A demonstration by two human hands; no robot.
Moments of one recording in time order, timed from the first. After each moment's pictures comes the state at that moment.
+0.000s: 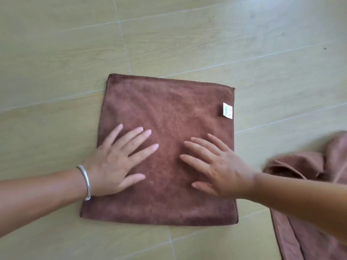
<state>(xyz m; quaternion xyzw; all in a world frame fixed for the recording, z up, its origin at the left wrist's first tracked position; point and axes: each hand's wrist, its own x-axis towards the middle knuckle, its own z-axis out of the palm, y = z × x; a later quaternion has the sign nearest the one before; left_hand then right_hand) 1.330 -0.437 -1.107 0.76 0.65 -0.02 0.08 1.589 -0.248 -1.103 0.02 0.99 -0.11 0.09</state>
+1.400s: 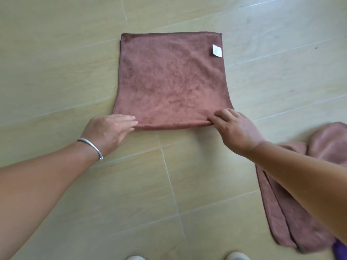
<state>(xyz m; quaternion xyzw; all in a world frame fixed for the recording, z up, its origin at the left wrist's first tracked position) 1.285 -0.418 -1.049 0.65 0.75 0.10 0.07 1.574 -0.195 -1.065 0.17 0.98 -0.10 -0.02</state>
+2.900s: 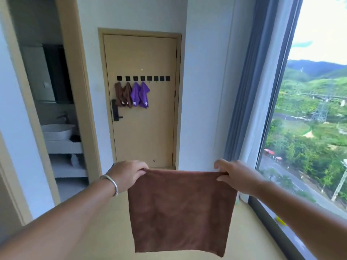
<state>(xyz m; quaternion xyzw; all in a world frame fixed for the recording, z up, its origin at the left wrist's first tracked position) 1.138 -0.515 0.036 0.53 0.83 0.15 -0.11 1.398 -0.240 0.057 0.16 0.98 -0.01 -0.14</state>
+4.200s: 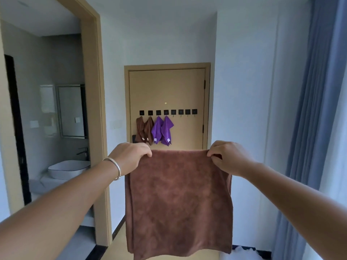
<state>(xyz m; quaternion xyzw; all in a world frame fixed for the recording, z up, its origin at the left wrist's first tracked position) 0.800 -0.263 0.188 0.47 0.81 0.08 -0.36 0.998 0.032 0.200 -0.01 0.94 0.07 -0.33</state>
